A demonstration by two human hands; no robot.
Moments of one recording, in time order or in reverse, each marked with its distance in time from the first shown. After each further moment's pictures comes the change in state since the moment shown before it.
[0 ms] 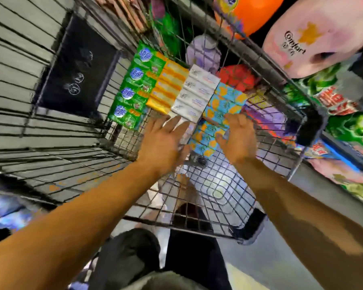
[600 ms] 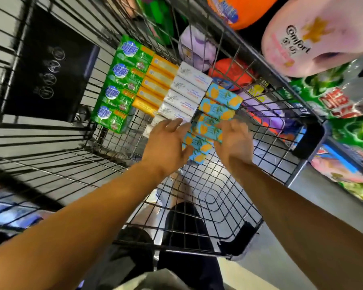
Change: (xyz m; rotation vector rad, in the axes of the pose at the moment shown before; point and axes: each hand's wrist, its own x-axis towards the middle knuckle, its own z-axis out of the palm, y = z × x) left_hand 0.048 0.021 0.023 -0.135 -0.162 -0.136; right_hand 0.018 0.021 0.005 -0.165 -0.093 0.004
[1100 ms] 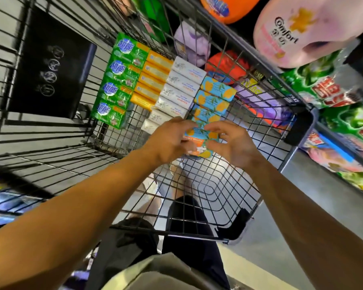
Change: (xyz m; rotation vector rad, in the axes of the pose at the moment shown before) left_hand 0.004 0.010 -0.016 -0.276 -0.215 0.075; right_hand -0.027 0.006 -0.033 0.852 -0.214 -0.057
